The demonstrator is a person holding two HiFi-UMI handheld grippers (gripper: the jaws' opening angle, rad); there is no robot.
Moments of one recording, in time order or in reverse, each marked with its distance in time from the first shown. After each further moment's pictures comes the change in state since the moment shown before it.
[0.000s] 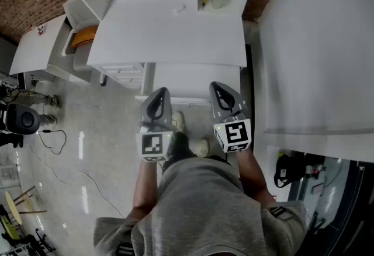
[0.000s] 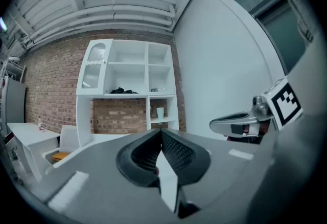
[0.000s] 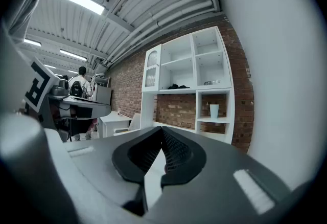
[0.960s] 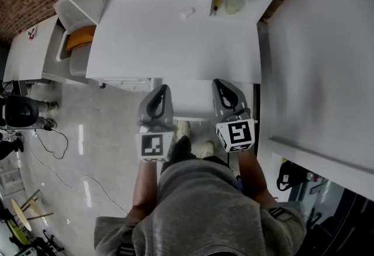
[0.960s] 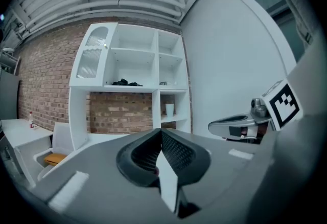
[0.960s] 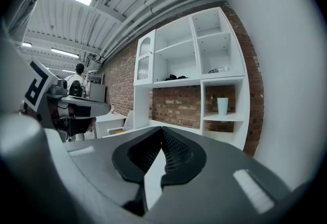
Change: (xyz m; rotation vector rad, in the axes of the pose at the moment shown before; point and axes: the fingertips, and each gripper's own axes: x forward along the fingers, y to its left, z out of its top) left arm 0.128 0.106 -0.004 -0.025 0.038 -0.035; right arm 0.162 -0.029 0.009 0.034 0.049 -0.028
